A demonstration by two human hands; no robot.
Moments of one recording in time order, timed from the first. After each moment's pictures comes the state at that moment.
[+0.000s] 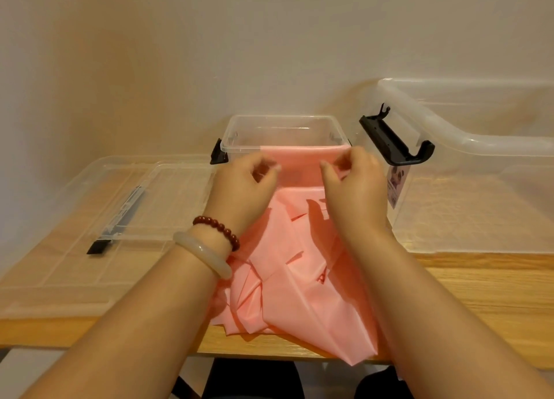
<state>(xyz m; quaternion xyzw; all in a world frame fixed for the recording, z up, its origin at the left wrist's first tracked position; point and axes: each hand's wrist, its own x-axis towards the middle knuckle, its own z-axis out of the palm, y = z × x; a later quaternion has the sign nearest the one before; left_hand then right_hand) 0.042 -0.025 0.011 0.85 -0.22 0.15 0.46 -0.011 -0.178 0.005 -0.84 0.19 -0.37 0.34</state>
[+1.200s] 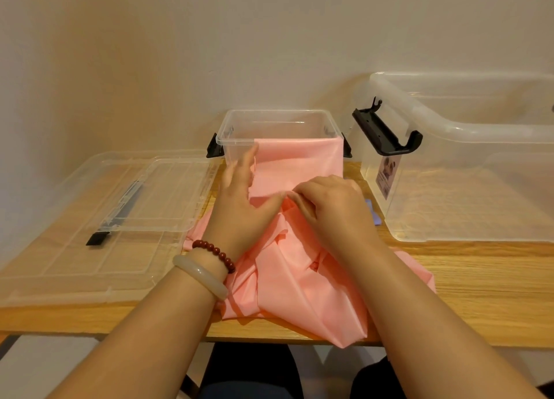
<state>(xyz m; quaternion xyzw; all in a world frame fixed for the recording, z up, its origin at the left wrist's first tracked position) 0.014 -0.019 -0.022 0.81 -0.24 0.09 0.53 -0.028 -0.178 -0.029 -0.92 -0.06 -0.36 0.15</state>
